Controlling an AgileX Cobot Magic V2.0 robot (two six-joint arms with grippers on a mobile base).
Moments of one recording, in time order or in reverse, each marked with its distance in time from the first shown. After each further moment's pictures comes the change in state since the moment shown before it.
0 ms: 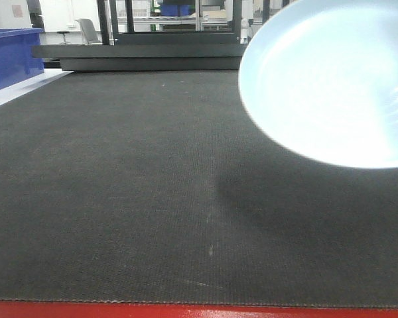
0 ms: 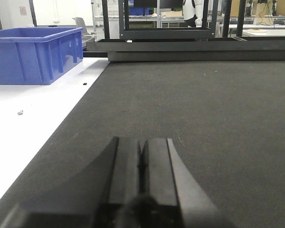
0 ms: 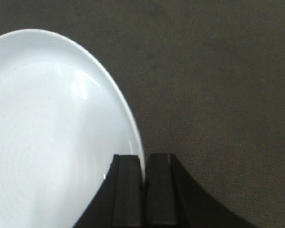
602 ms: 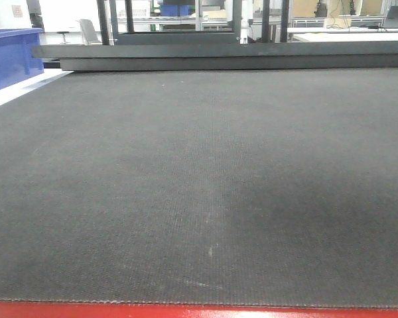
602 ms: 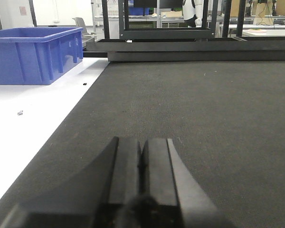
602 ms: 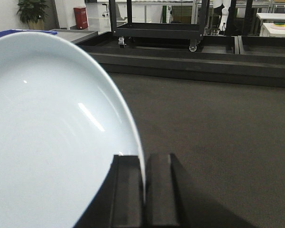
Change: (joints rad) left arm 0.000 0.000 0.000 0.000 0.000 0.000; right arm 0.000 -0.468 0.038 0.000 -0.023 0.000
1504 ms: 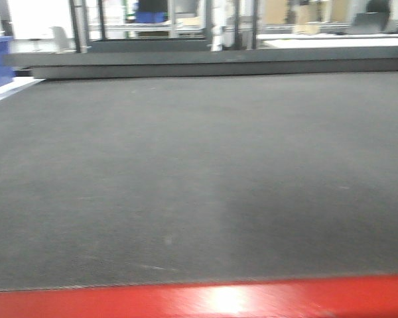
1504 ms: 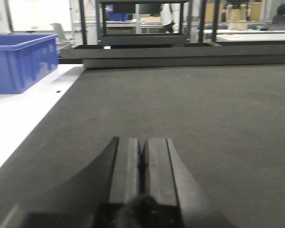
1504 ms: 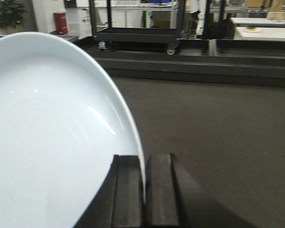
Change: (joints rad) left arm 0.000 0.000 0.000 0.000 0.000 0.000; right arm 0.000 0.000 0.000 0.000 0.000 0.000
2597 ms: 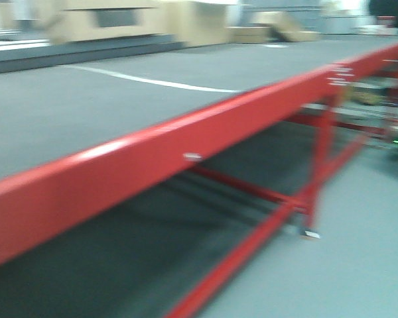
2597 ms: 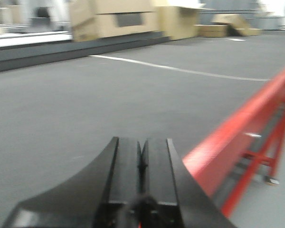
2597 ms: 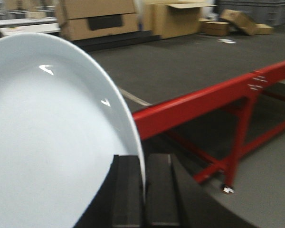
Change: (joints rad) left arm 0.000 0.000 0.000 0.000 0.000 0.000; right arm 0.000 -0.001 0.000 -0.002 0.000 0.000
